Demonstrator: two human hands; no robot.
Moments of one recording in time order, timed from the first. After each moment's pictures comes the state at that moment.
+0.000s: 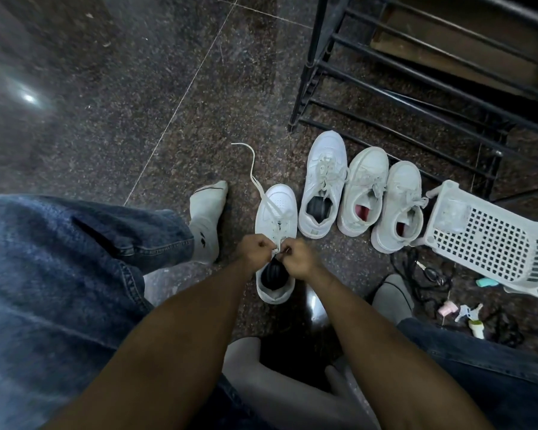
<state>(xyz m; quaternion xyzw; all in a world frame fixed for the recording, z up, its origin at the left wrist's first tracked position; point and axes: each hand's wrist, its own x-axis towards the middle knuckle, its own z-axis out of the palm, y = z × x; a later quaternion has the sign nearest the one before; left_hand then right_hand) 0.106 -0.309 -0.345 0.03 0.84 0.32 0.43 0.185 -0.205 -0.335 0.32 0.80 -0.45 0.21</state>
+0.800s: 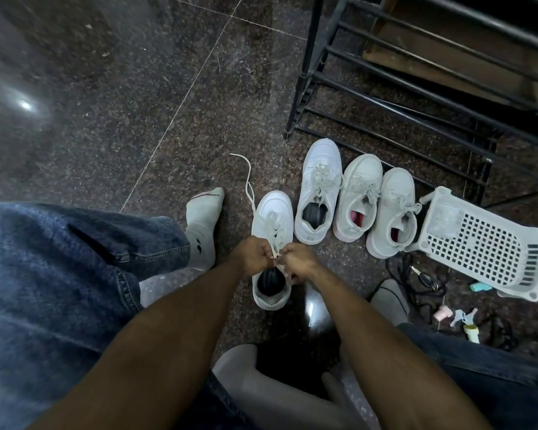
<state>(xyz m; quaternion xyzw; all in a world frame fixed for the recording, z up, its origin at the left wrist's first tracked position) 0.094 -0.310 -0.337 0.20 0.82 0.27 0.45 0.181 -0.192 -0.318 0.42 0.67 -0.55 0.26</state>
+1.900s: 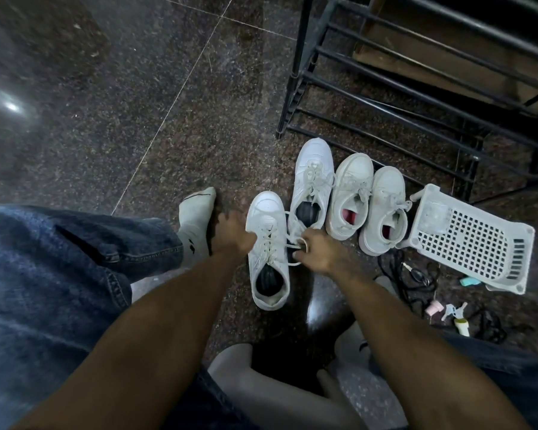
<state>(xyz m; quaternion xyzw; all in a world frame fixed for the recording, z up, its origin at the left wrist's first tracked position) 0.069 -0.296 -0.326 0.05 0.92 0.20 0.33 0.203 -0.145 -0.297 0.32 0.86 -0.29 0.29</state>
